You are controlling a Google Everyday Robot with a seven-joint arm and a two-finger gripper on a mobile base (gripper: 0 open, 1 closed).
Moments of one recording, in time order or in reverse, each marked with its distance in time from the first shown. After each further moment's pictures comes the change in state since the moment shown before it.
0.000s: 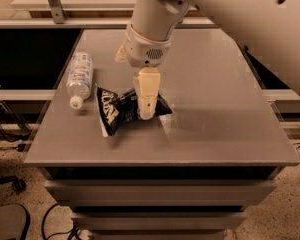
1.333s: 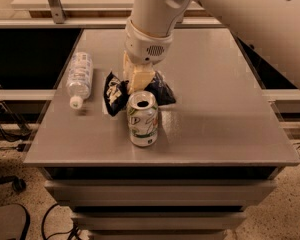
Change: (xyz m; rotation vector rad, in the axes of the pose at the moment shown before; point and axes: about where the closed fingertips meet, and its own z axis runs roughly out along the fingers) arm 0.000 0.000 -0.012 0.042 0.042 0.003
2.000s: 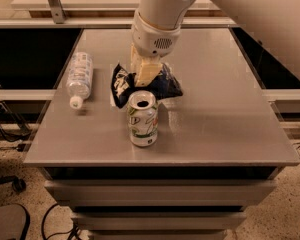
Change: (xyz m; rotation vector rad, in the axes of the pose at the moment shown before) arm 0.017 -0.009 -0.015 0.045 0.035 0.014
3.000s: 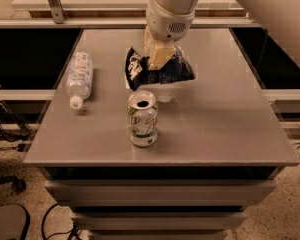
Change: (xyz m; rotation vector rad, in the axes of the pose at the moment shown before) arm 0.037 -0.031 -0.024 0.074 0.046 0.007
